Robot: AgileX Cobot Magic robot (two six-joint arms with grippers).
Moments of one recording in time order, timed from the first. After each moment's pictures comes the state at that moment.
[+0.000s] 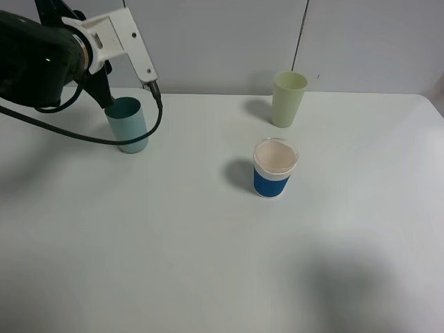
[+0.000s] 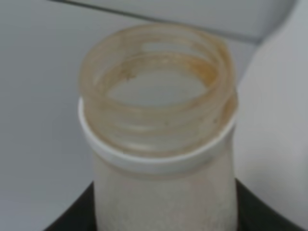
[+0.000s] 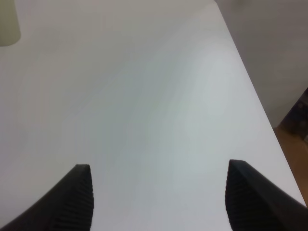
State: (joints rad) left arm -0.56 1.60 -0.90 1.74 0.65 -0.85; right arm 0.01 -0.01 -0.50 -0.18 1.06 0.02
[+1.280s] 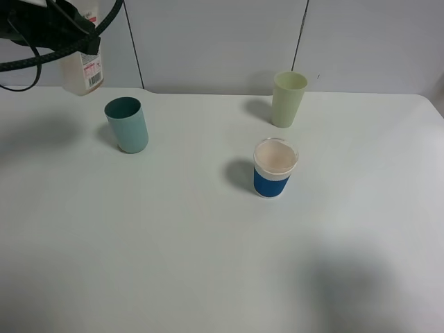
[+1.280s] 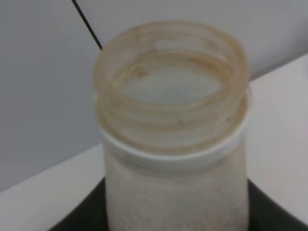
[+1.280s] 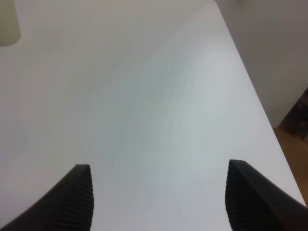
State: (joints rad) left arm -0.37 1.26 -0.89 0.64 0.17 -0.41; right arm 0.01 -0.01 -0.50 -0.18 1.06 0.02
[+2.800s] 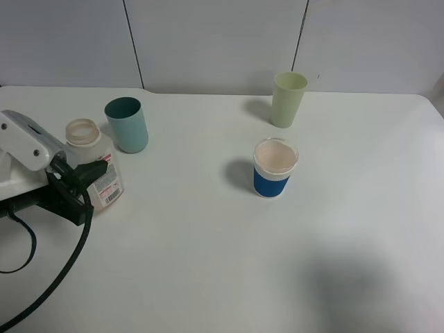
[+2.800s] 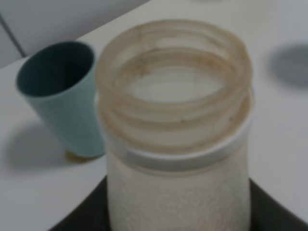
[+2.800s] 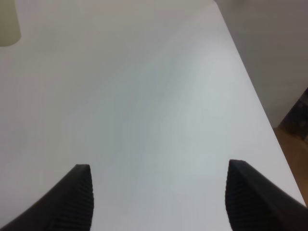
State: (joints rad) left arm -0.36 1.17 -0.13 0.25 -0.60 0.04; right arm 0.01 -0.01 -0.50 -0.18 1.06 0.02
